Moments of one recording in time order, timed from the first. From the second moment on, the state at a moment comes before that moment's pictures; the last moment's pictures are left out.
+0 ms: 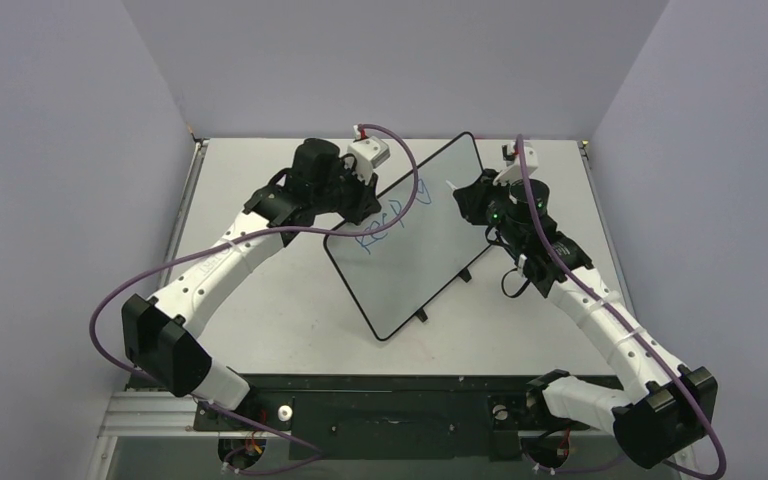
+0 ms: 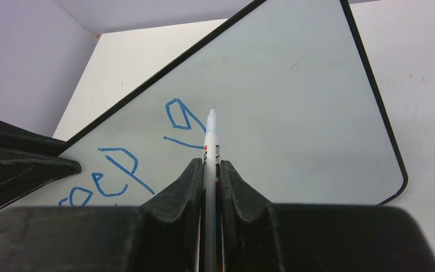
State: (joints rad) left arm -0.60 1.50 1.46 -0.50 0.24 0.05; right arm 0.43 1.12 1.01 -0.14 0.03 0.43
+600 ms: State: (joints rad) left arm -0.60 1.52 1.47 -0.49 0.24 0.05; right arm 0.42 1.23 1.01 -0.08 -0.03 0.45
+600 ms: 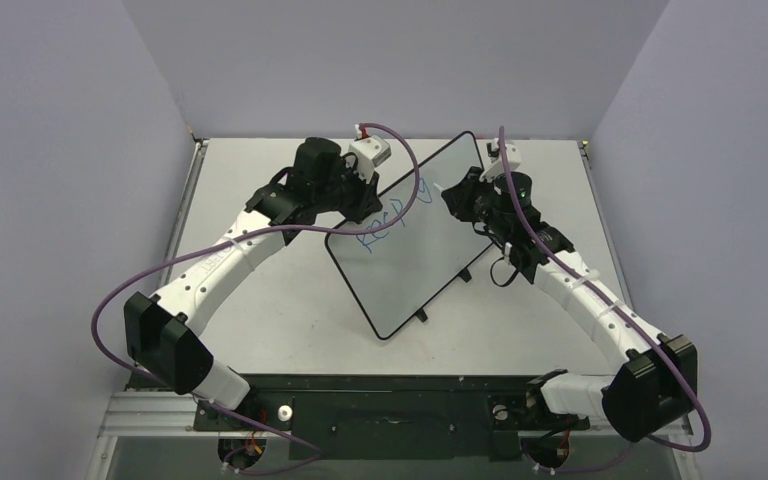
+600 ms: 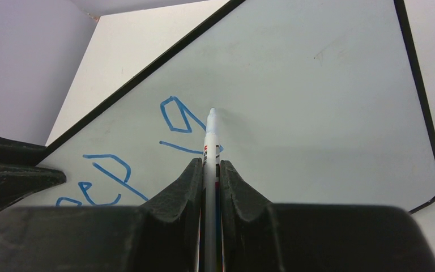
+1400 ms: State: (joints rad) left arm -0.59 1.52 1.47 -0.49 0.24 0.05; right arm 0.42 1.28 1.04 -0.03 -0.06 0.47
